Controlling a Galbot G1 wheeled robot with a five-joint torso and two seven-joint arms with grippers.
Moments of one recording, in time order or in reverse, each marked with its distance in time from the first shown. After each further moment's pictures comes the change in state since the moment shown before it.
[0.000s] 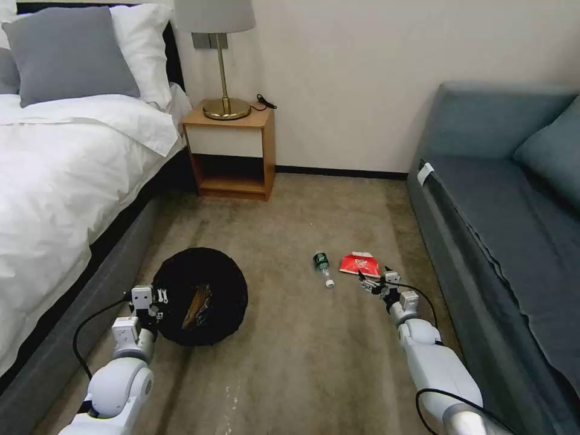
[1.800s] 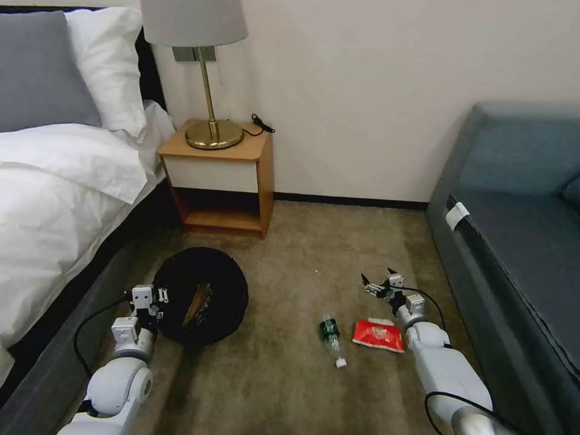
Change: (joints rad) left arm -0.006 0.008 0.002 0.024 -0.007 -0.028 0.018; right arm -0.003 -0.047 -0.025 0.003 -0.037 0.044 -0.060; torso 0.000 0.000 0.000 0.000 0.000
